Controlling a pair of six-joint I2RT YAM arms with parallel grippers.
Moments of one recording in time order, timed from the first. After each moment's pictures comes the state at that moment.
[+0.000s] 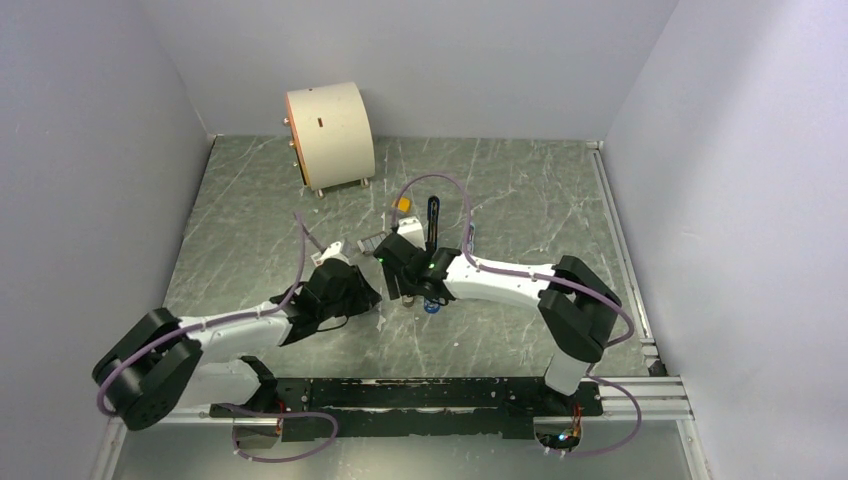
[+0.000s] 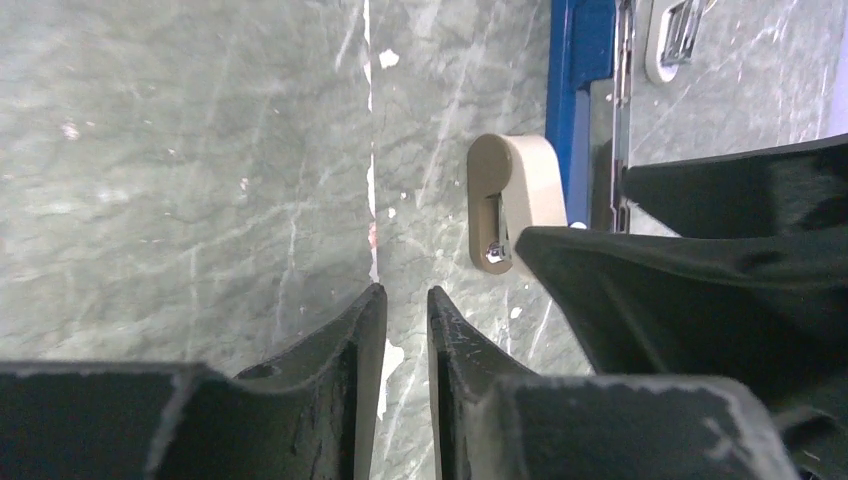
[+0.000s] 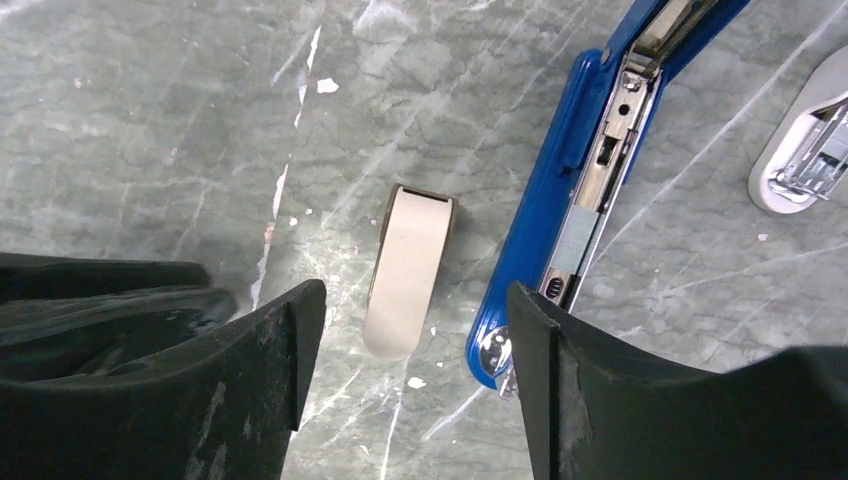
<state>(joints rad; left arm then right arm) -0.76 1.25 0.37 0.20 -0.09 -0.92 1.02 1.71 1.13 -0.44 0.40 0.59</state>
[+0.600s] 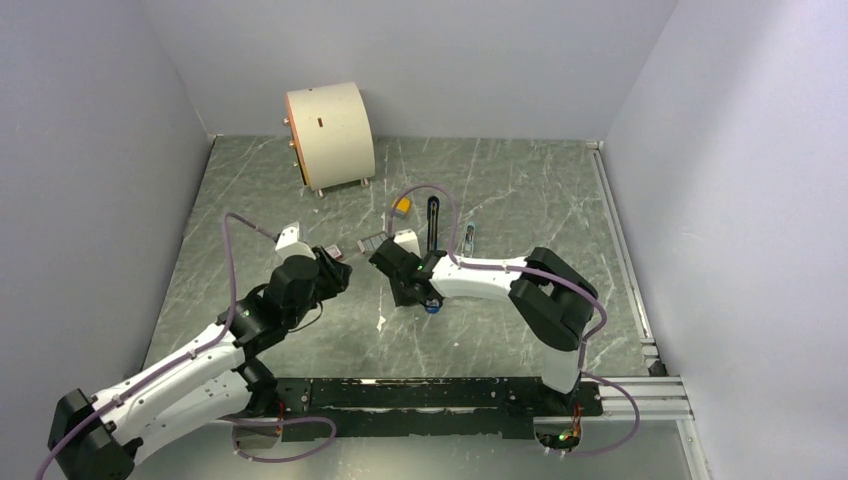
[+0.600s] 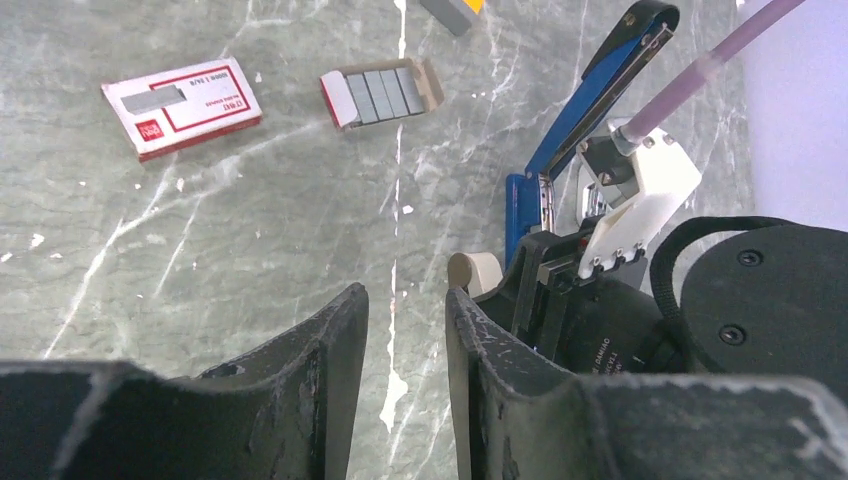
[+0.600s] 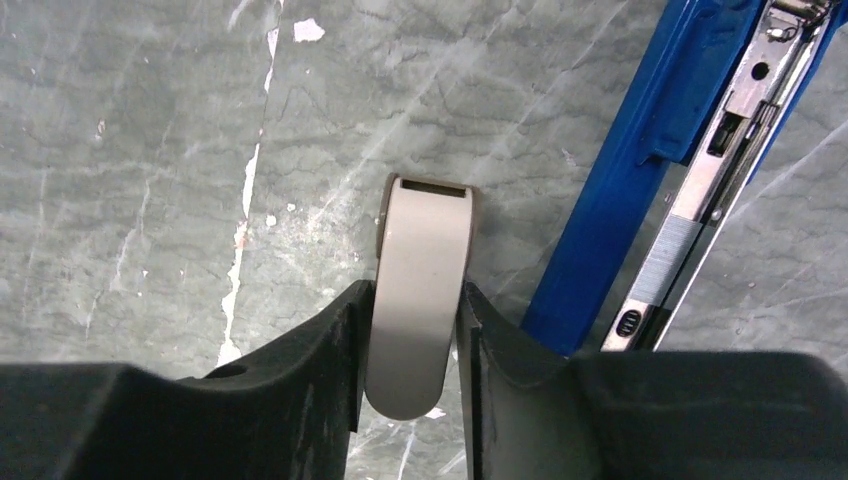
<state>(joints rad) -0.76 0.77 0.48 -0.20 -0.42 -0.87 1.01 1.85 1.14 -0.43 0.31 0.63</state>
